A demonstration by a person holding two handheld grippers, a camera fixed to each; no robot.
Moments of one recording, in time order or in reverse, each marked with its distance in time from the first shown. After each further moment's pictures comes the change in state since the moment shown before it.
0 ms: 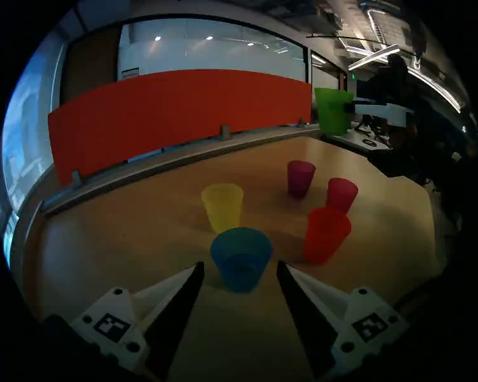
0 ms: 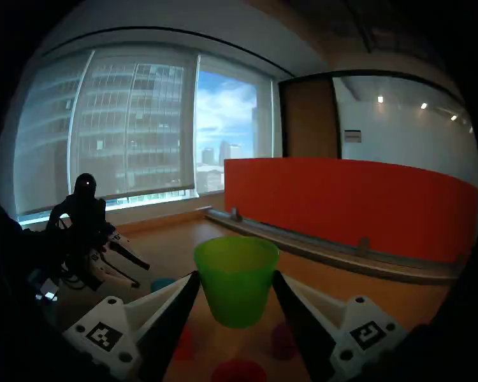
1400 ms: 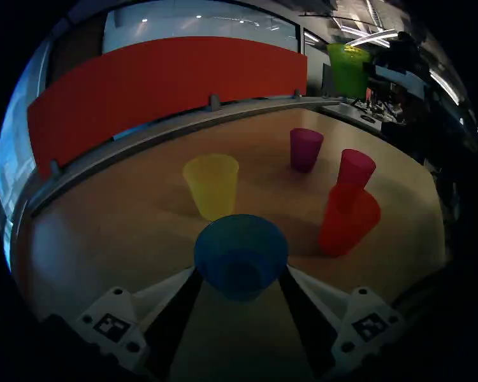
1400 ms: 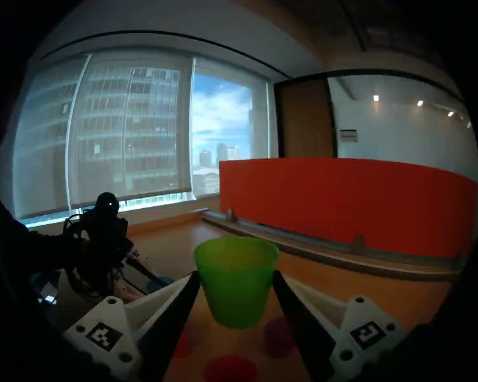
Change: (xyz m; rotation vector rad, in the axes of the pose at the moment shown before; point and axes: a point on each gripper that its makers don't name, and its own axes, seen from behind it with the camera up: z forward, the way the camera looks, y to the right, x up) left arm -0.027 0.003 0.069 -0.051 -0.133 0.032; right arm -0.005 0.015 -0.007 -0.013 0.009 0.018
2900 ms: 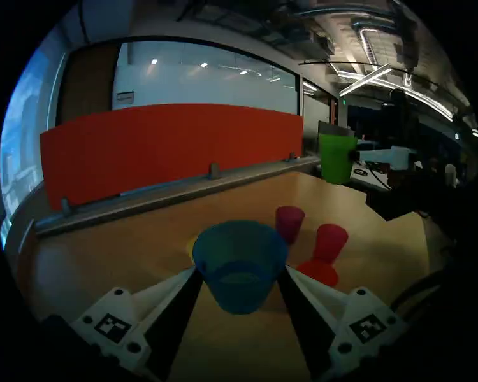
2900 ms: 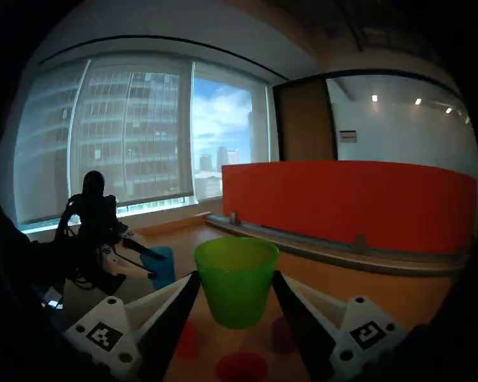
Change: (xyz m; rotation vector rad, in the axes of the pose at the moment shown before) left arm 0.098 0.015 -0.070 0.000 0.325 -0.035; right arm 0.004 -0.013 -0.018 0.008 0.020 0.020
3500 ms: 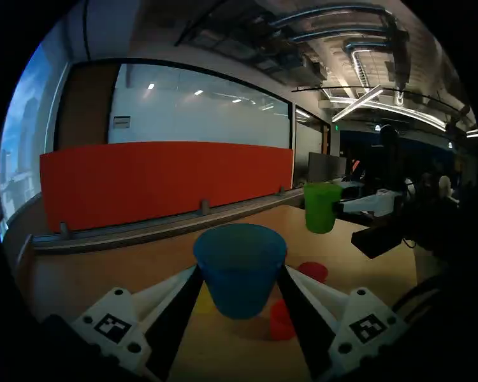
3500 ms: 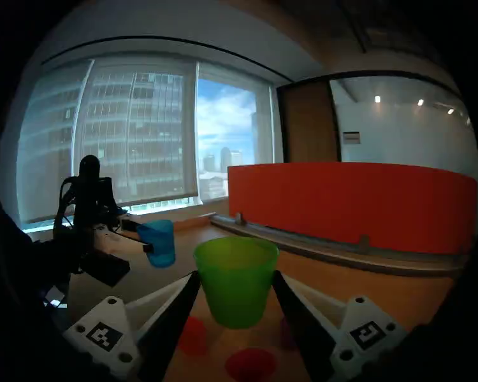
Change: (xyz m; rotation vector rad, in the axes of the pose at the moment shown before) left arm 0.061 0.026 -0.024 -0.042 0.150 -0.012; right arm 0.001 -0.015 -0.008 0.018 0.004 -0.007
